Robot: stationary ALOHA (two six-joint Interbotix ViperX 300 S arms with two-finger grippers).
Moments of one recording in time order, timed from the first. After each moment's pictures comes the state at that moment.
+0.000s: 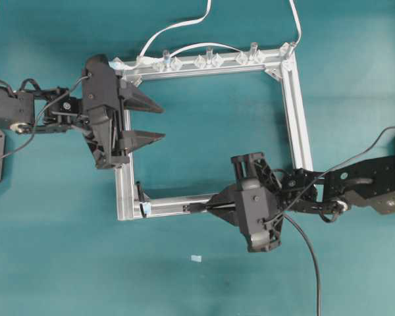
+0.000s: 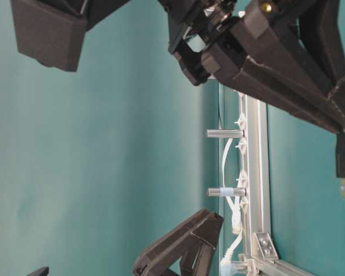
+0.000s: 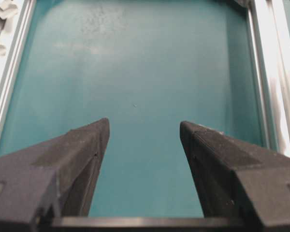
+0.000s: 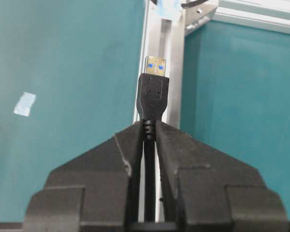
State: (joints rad) left arm 0.09 -0.19 0.93 -0.06 -0.23 0.02; right arm 0.27 0.10 0.69 0.72 -0.28 -0.60
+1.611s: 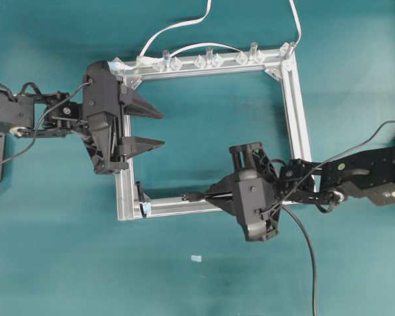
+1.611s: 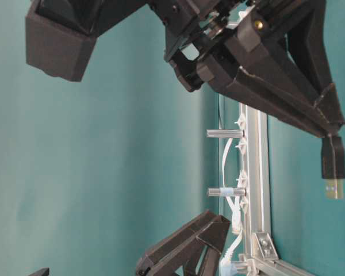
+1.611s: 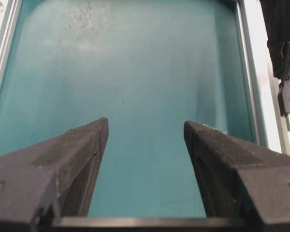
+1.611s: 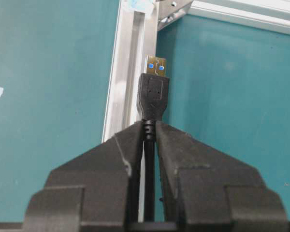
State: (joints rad) left arm 0.07 -0.19 0.93 -0.06 -0.22 0.02; right arm 0.23 0.10 0.70 0.68 -0.27 -0.61
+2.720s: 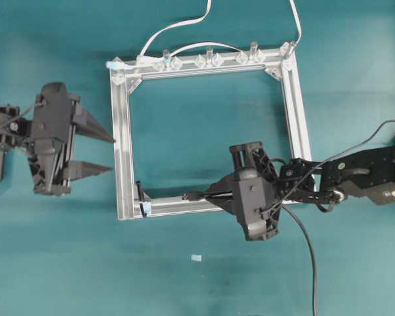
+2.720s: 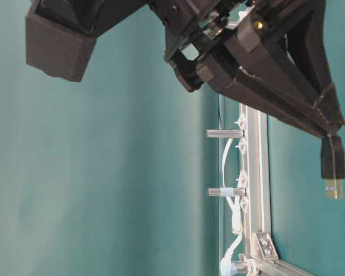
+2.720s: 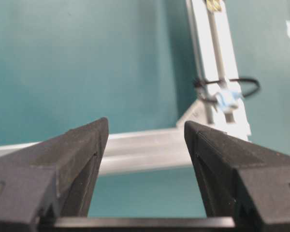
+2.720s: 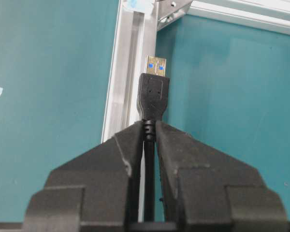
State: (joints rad) left arm -0.06 -0.50 1.05 -0.06 0.15 0.02; right arm 0.23 0.10 0.69 0.68 -0.27 -0.61
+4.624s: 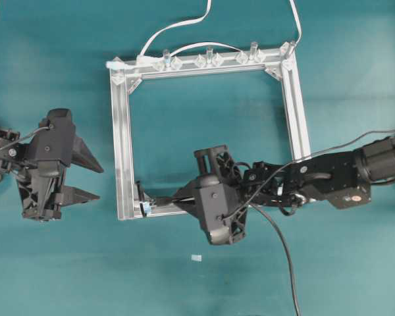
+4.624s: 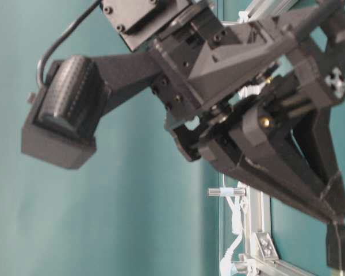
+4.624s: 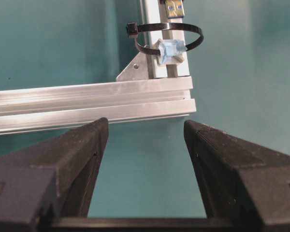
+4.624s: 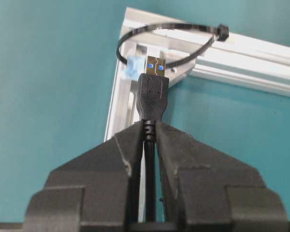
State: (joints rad) left arm -0.18 -0.49 1.05 -0.06 0.23 -0.16; right arm 0.20 0.24 0.49 0.62 -0.23 -0.61
